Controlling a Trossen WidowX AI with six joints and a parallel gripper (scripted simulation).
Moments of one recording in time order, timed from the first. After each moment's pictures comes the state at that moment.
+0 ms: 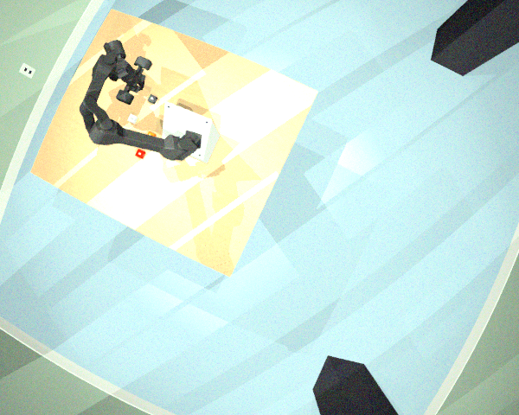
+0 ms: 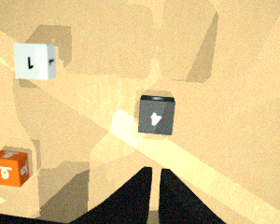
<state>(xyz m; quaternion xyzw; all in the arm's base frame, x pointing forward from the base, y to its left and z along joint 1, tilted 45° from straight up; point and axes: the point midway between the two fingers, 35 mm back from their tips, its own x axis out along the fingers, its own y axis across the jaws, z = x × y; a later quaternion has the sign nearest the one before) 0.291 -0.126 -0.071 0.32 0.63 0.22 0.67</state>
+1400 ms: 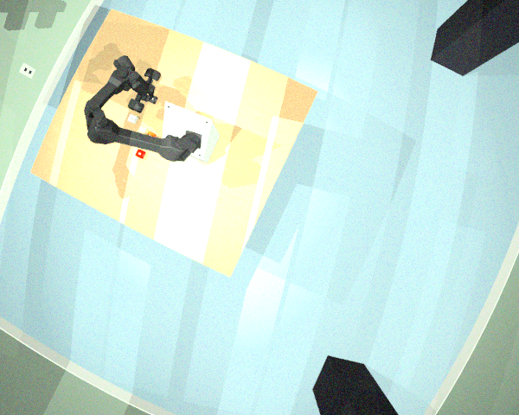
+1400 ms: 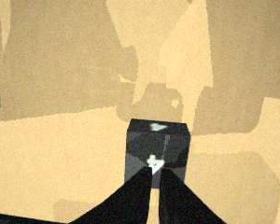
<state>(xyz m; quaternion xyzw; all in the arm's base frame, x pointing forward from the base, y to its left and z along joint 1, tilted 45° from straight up) 0.296 -0.057 -0.138 0.32 0.64 0.22 0.67</state>
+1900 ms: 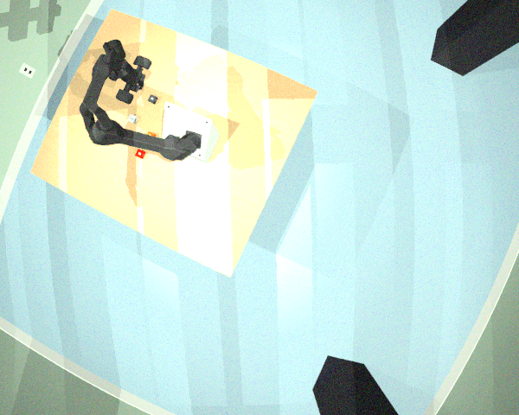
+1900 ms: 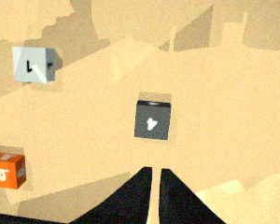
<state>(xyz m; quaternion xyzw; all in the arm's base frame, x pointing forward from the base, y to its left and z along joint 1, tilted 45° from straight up) 0.292 -0.128 -0.071 0.31 0.63 0.22 0.68</state>
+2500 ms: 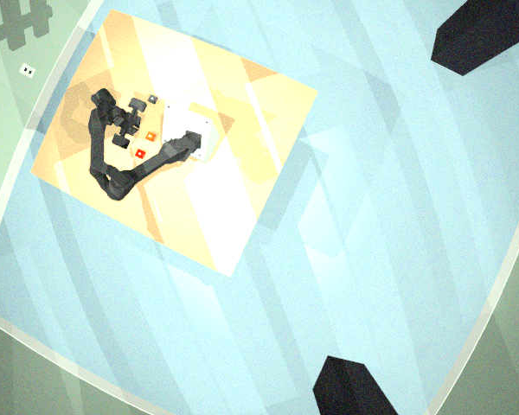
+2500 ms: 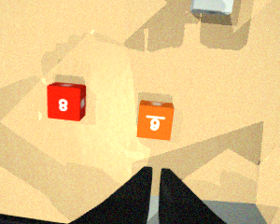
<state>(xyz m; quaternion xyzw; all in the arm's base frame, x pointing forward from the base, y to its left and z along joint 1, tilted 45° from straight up) 0.239 -0.008 0.041 0.31 0.63 0.22 0.67</state>
